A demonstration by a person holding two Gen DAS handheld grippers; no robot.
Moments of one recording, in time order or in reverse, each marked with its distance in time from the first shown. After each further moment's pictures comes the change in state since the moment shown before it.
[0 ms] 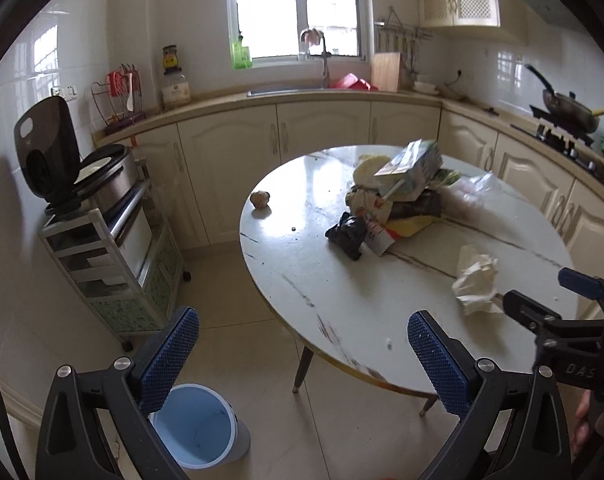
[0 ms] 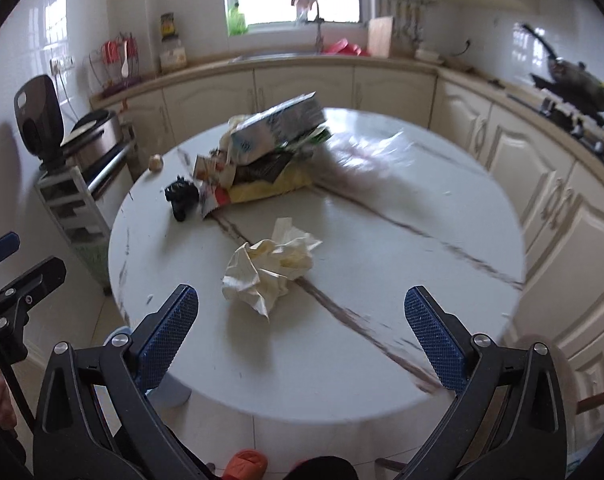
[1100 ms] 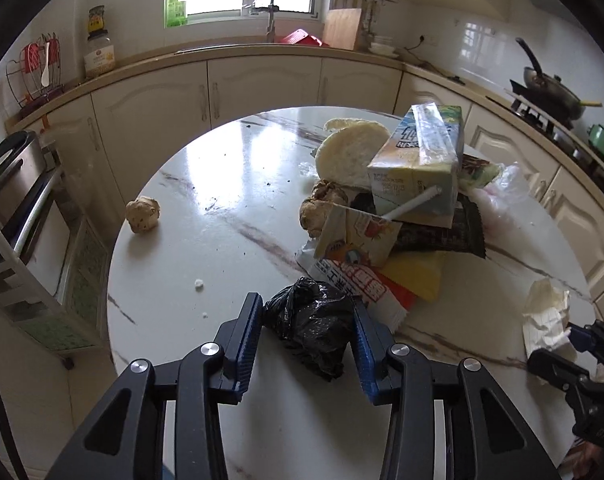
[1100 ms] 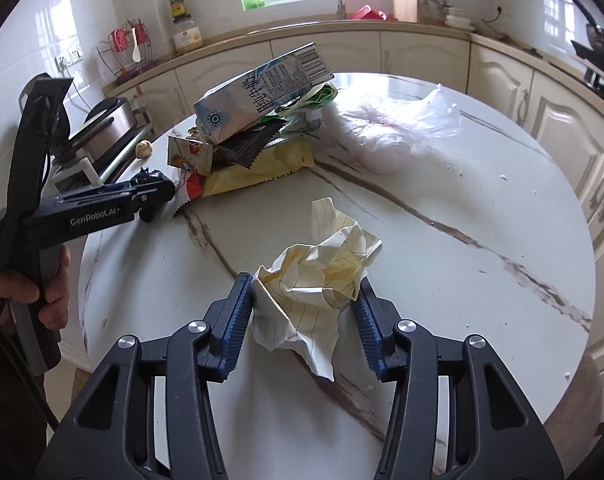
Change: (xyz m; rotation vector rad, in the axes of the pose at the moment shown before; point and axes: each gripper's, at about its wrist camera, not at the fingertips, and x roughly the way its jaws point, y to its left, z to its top) left arm 0.246 -0.008 0.065 0.039 0.126 -0.230; right arm 0.054 -0.042 0.014 0.026 0.061 0.146
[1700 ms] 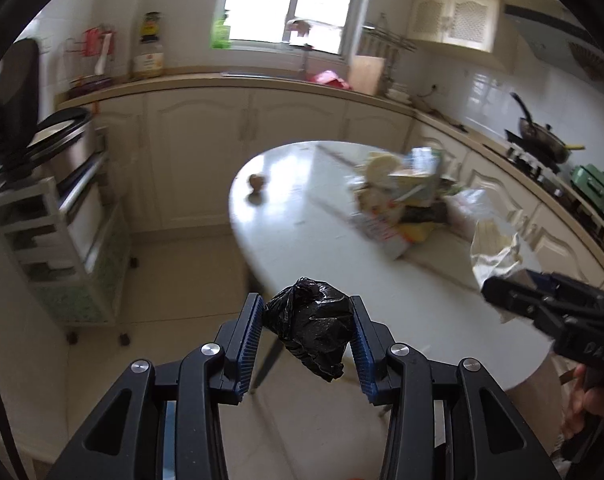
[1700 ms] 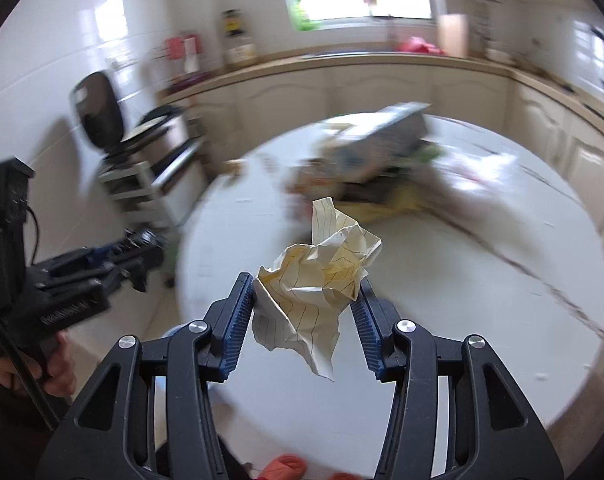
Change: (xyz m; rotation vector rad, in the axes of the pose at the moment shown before) left arm -0.133 0.085 -0.113 -0.139 -0.125 0.009; right arm -0.034 0.121 0.007 -0.144 -0.074 0.163
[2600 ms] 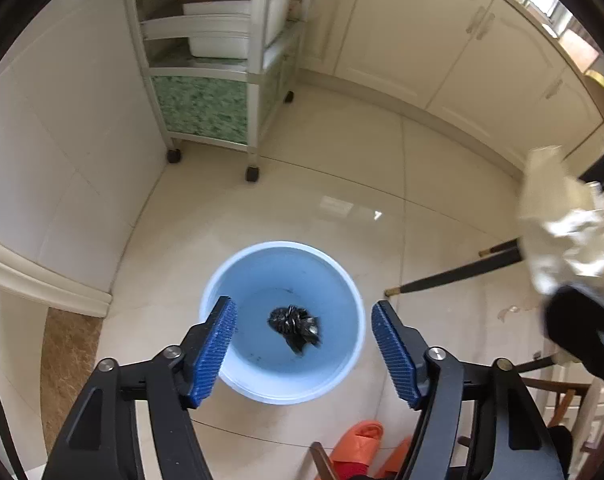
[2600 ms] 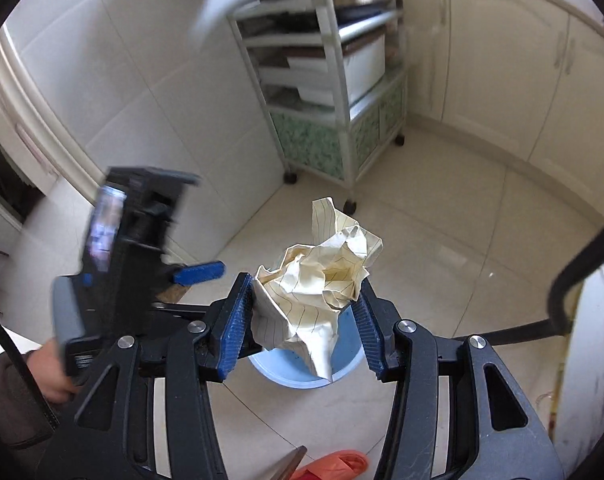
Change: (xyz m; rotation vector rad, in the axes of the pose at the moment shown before) left arm 0.100 0.271 -0.142 -0.423 0.403 0.336; right arm 0.301 0.239 -0.057 -0.298 0.362 0.351
